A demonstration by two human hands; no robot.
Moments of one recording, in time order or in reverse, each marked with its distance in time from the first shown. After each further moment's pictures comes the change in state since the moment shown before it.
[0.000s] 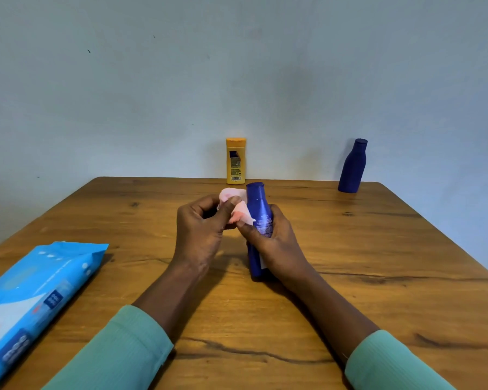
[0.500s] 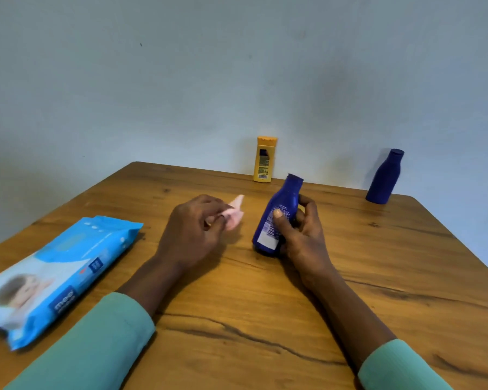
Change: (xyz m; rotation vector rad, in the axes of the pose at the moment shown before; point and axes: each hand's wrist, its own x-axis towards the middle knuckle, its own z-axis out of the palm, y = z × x) left_hand -0.008 0.008 -0.072 0.891 -0.101 0.371; right_hand 0.002 -0.009 -0.003 0.357 0.059 0.096
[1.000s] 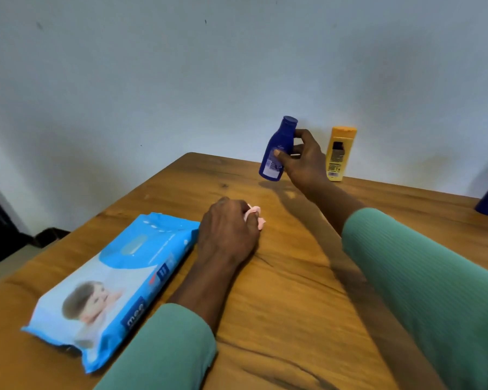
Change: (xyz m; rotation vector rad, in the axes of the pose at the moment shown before) left_hand 0.017 -0.064 -0.011 0.383 -0.003 -0.463; right_hand 0.193 0.036 0.131 -0.576 -0.044 -0.273
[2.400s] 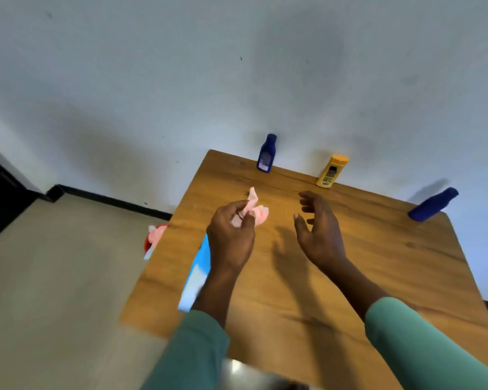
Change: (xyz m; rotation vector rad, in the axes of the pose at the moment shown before) left_hand 0.015 0.011 -0.211 -0.795 -0.053 -0.473; right_hand -0.112 -0.208 -0.033 -0.445 -0.156 0.212
